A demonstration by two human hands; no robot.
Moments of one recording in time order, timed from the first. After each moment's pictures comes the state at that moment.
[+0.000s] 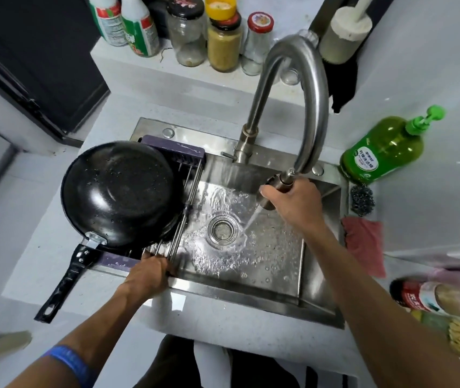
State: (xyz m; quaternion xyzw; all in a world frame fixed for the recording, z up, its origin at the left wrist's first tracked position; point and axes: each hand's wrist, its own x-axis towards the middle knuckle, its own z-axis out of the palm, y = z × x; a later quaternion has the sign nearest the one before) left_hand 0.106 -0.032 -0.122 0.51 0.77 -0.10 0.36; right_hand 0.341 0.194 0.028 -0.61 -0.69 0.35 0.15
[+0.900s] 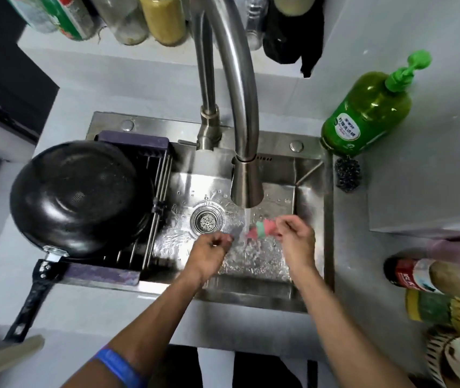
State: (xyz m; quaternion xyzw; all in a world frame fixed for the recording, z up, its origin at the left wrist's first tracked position) left_hand 0.272 0.080 -0.101 0.23 0.72 0.34 0.56; right_hand 0.442 0.152 -0.092 -0.67 -0.39 0.56 0.29
